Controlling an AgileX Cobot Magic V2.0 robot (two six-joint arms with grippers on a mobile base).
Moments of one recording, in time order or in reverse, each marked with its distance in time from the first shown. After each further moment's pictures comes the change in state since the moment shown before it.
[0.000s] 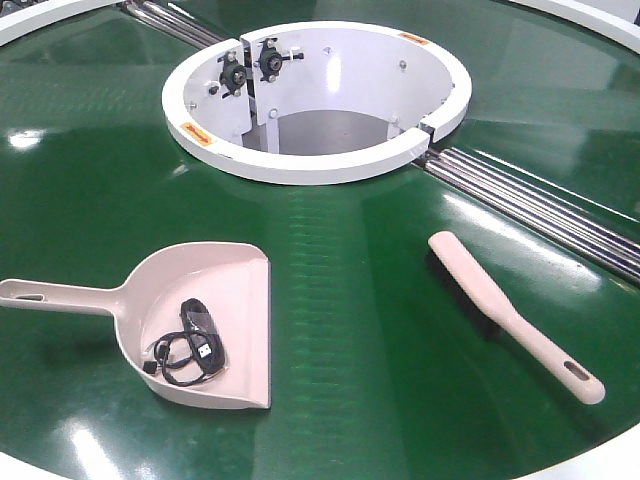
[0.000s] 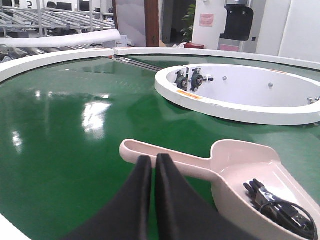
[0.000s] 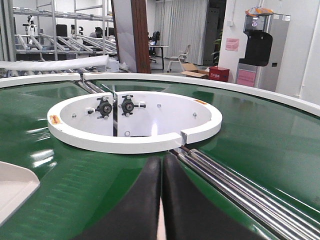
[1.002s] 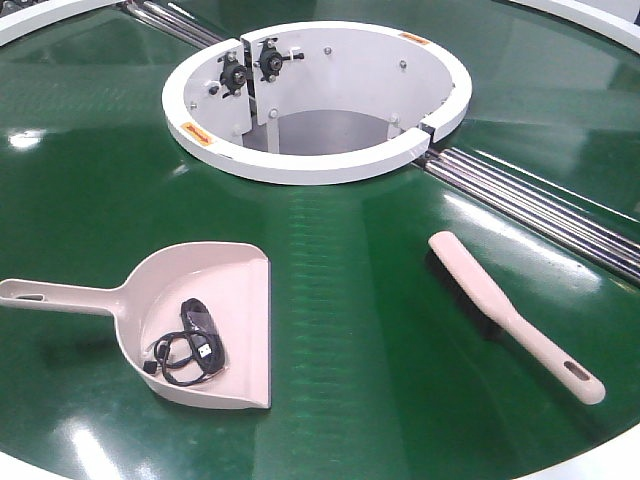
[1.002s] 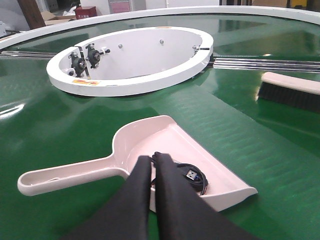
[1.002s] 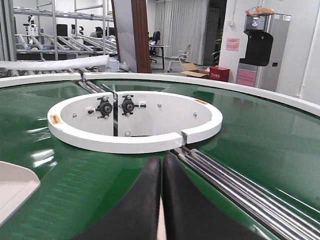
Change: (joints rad) left arm -0.390 0.149 -0.309 0.012 0.323 0.145; right arm 0.000 0.000 0.000 -0.001 0.000 0.000
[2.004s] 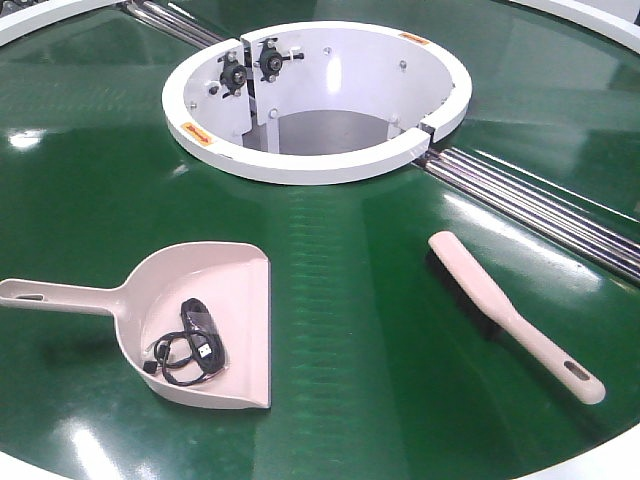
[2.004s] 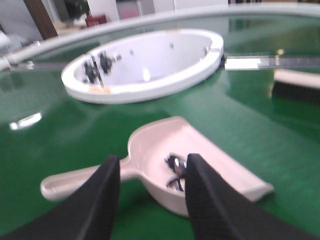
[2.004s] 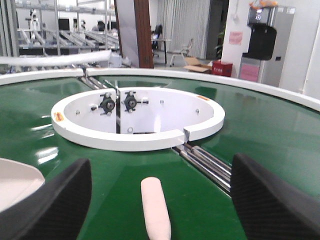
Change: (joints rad) left arm 0.000 0.000 -0.041 0.067 0.048 0.000; right arm 0.000 0.000 -0.028 -0.004 0.041 0.012
